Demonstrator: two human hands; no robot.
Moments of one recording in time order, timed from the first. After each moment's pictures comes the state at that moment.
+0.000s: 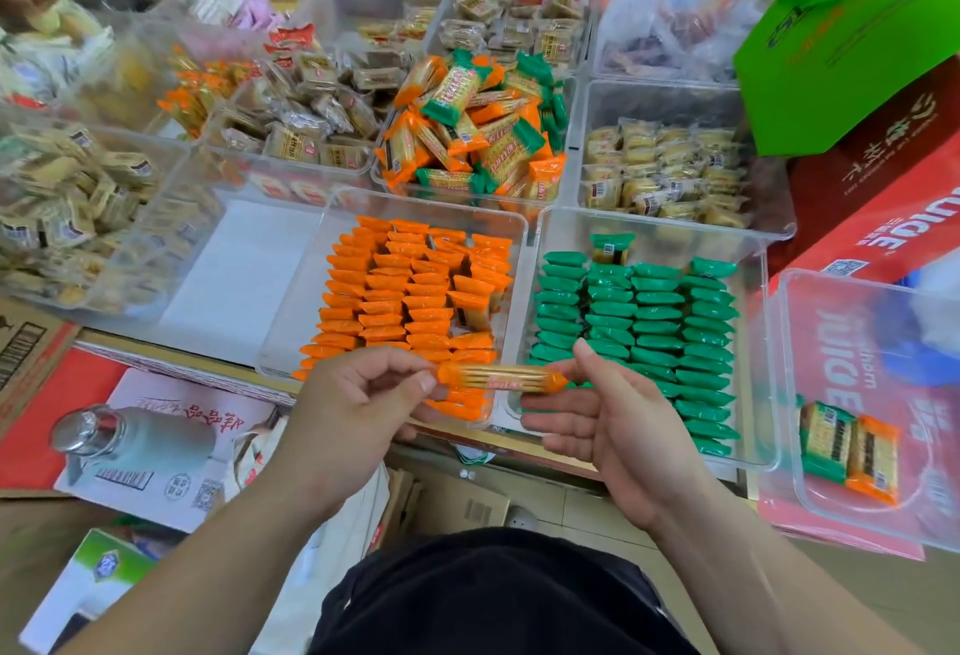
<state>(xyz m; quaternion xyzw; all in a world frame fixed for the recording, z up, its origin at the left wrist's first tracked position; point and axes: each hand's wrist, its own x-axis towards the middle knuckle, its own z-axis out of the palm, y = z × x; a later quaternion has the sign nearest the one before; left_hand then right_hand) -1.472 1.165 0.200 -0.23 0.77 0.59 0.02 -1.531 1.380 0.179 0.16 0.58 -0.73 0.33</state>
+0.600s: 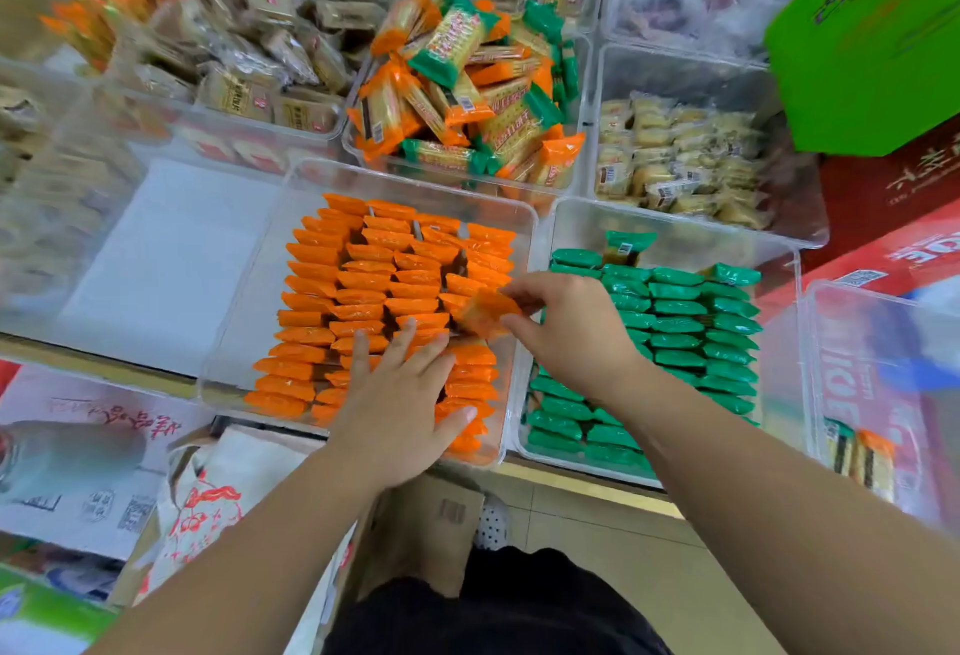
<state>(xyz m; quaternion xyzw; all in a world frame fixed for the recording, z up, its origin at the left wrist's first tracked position) -1.548 1.130 0.047 0.03 0.98 0.09 0.20 -1.656 1.311 0.101 -0.20 0.93 -0.29 0.11</state>
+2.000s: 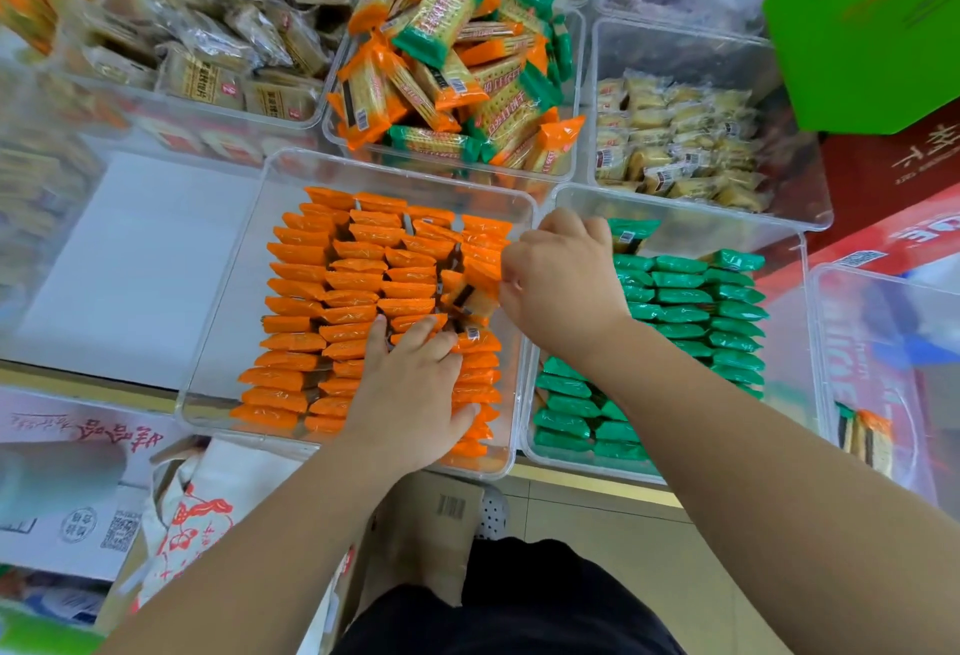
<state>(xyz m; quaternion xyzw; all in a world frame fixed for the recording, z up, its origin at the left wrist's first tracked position) -1.571 1.135 0.047 0.07 0.98 0.04 0.17 -1.680 1.283 0.098 -0.28 0.96 0.00 -0.04</state>
